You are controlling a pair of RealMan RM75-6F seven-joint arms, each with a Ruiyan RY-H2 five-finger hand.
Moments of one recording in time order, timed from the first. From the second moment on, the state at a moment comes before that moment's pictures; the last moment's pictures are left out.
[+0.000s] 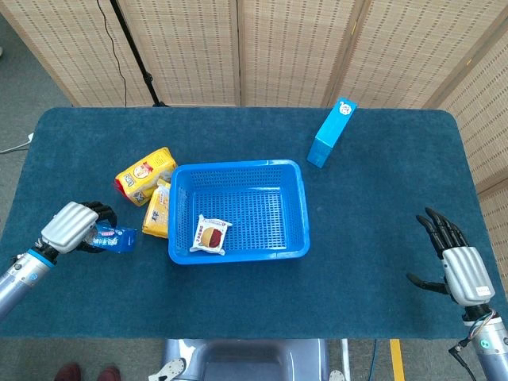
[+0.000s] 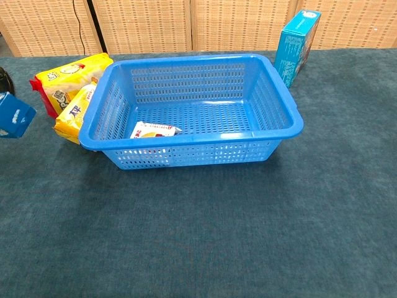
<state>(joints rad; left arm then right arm) -0.58 -1.21 0.14 -1.16 1.66 1.20 -0.42 0.18 -1.12 0.05 -1.51 -1.61 1.48 0.28</state>
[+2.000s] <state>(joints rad) -1.34 -1.52 0.02 -1.58 0.39 0.78 0.78 0.20 -1.13 0.07 -1.47 -1.53 1.39 0.32</state>
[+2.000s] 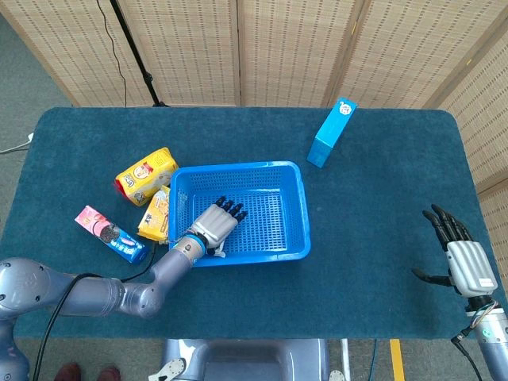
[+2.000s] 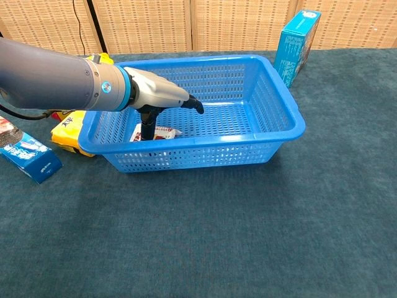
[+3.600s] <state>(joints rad) -1.22 -1.52 0.00 -1.56 0.64 0.86 0.67 0.20 -1.12 0.06 -1.48 -1.54 1.39 0.33</state>
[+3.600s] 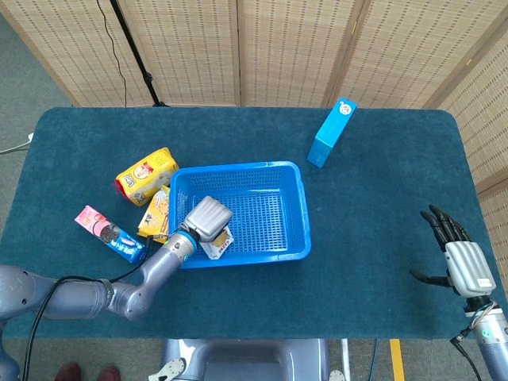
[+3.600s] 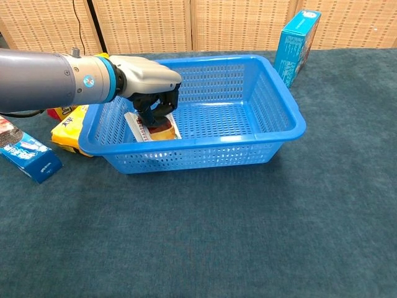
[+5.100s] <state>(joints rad) -0.59 -1.03 0.14 -1.59 1.57 1.12 -0.19 0.20 -1.11 0.03 -1.54 -1.63 1.43 0.30</state>
